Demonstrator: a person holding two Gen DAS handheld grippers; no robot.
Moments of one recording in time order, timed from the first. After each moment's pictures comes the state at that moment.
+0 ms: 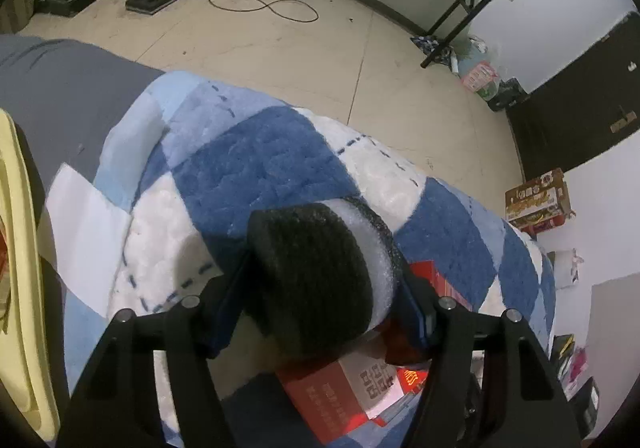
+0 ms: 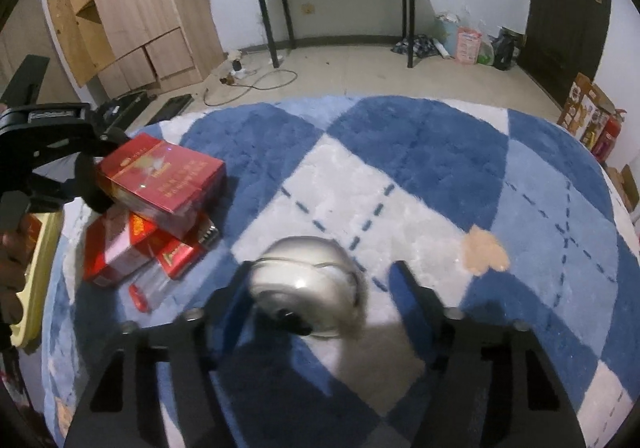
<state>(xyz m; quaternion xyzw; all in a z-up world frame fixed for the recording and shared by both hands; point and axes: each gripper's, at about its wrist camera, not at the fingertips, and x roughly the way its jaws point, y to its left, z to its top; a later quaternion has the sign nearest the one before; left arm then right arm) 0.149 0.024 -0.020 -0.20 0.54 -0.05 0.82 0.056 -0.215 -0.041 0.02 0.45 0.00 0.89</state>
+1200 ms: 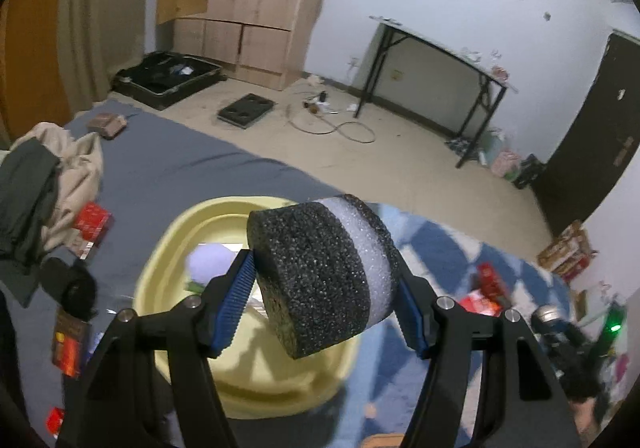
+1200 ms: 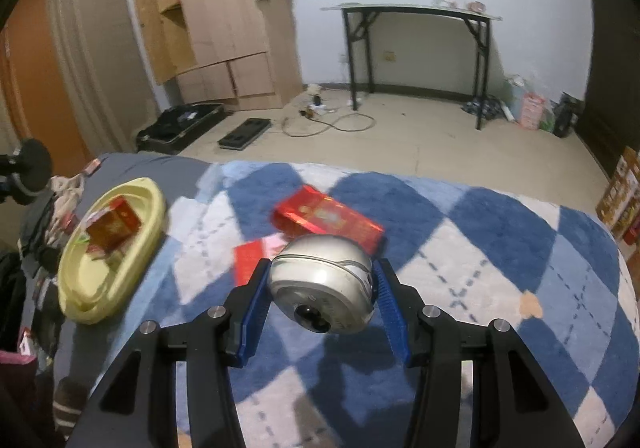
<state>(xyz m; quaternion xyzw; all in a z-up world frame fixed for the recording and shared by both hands) -0.031 0.245 0.113 -0.15 0.37 0.06 0.91 -0.001 -0.135 0.043 -0.02 0.38 0.12 0.92</state>
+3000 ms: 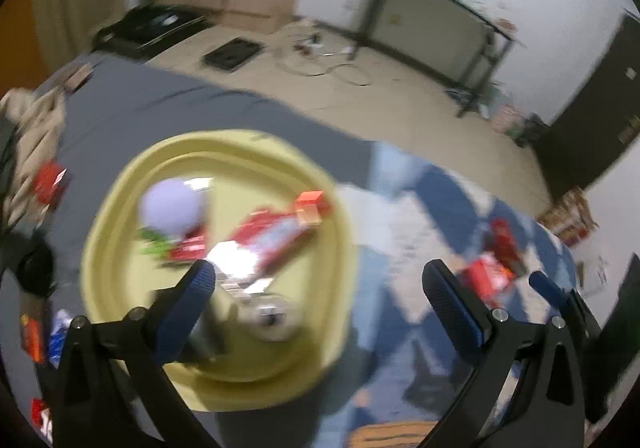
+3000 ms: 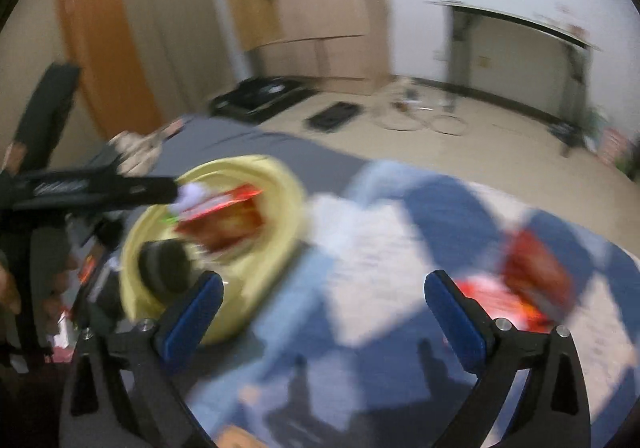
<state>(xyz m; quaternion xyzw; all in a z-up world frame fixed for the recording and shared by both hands) 0.001 0.201 0.067 -0.15 0.46 0.01 0.88 0.028 -0.028 0.033 -0.03 0.40 0.20 0.90</state>
